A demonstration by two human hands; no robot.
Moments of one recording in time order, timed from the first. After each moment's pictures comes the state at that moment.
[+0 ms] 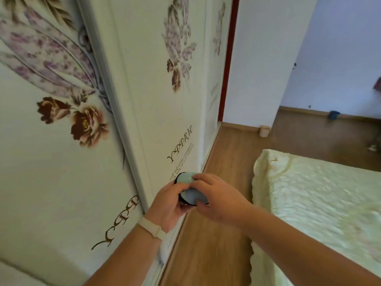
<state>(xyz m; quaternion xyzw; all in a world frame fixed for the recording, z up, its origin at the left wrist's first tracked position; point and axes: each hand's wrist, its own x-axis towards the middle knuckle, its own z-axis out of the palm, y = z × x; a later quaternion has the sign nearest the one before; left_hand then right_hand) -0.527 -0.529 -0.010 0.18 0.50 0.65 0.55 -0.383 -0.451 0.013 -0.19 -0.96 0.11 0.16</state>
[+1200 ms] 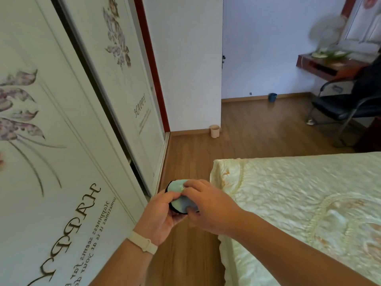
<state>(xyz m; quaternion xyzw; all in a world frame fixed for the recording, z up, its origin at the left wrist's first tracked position) -0.389 -0.084 -0.014 0.24 0.49 0.54 0.64 -0.226 -0.046 -0.013 -0.31 -0.91 0.11 0.25</state>
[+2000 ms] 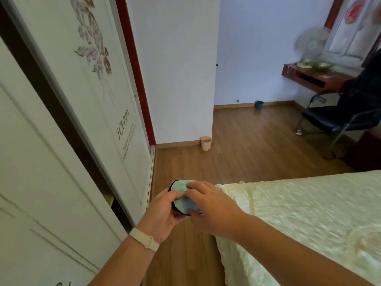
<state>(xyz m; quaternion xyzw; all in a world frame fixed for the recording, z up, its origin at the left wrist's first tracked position) -0.528 0.215 -0.024 0.25 0.47 0.49 0.69 -0.358 0.224 -0.013 -0.37 -0.90 0.07 0.22</state>
